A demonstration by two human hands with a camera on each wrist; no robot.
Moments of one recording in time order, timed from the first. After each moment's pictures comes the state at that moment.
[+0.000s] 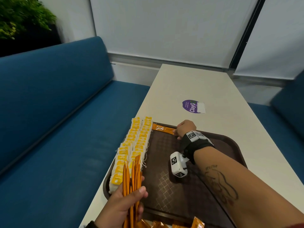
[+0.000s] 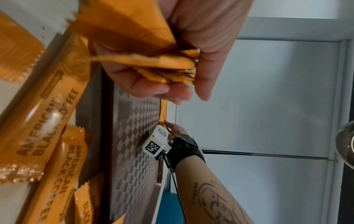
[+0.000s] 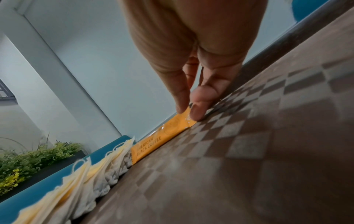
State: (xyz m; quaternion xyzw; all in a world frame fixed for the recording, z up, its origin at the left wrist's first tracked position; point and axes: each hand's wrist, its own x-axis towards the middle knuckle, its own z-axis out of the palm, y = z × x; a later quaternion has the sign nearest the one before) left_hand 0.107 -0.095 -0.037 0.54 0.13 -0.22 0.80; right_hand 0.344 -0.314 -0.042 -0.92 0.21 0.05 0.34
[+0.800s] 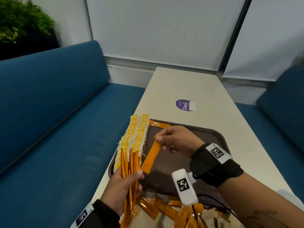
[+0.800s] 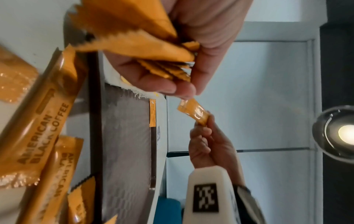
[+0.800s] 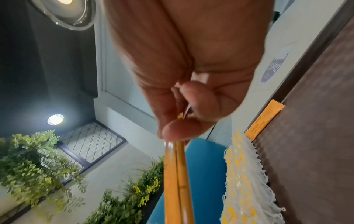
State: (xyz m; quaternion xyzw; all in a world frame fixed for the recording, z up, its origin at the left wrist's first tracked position) left_hand 0.086 -0.093 -0.019 0.56 0.14 -0.15 0.80; right_hand 0.171 -0.278 0.057 -0.77 -0.04 0.19 0.61
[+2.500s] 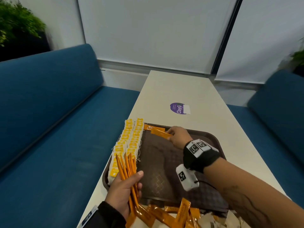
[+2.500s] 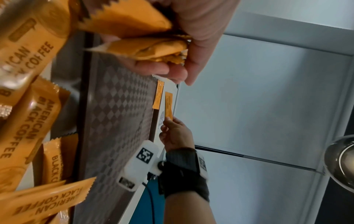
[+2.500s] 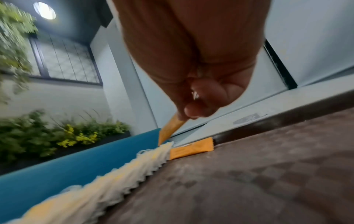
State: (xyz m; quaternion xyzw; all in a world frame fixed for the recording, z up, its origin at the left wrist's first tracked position) left_hand 0.101 -0.110 -0.029 0.49 0.20 -0.15 0.83; right_hand 0.235 -0.309 0.015 -0.95 0.05 0.07 0.30
